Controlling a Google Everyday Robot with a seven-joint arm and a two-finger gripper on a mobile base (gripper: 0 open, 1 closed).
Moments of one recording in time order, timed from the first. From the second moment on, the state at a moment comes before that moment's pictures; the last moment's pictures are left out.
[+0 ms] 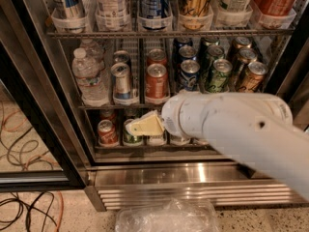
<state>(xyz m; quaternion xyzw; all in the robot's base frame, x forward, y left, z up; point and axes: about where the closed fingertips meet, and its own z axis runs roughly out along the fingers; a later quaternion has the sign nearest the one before) 0.510 -0.017 0.851 -0.31 0.83 0.11 0.45</state>
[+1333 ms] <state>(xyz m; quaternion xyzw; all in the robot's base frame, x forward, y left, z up) 0.508 -0.044 0.831 -0.20 0.82 0.12 0.52</state>
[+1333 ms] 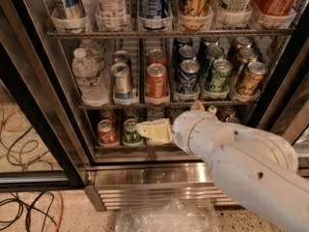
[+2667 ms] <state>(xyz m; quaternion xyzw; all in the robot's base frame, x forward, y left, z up) 0.494 -0.091 0.812 -0.16 0.78 0.04 0.61</state>
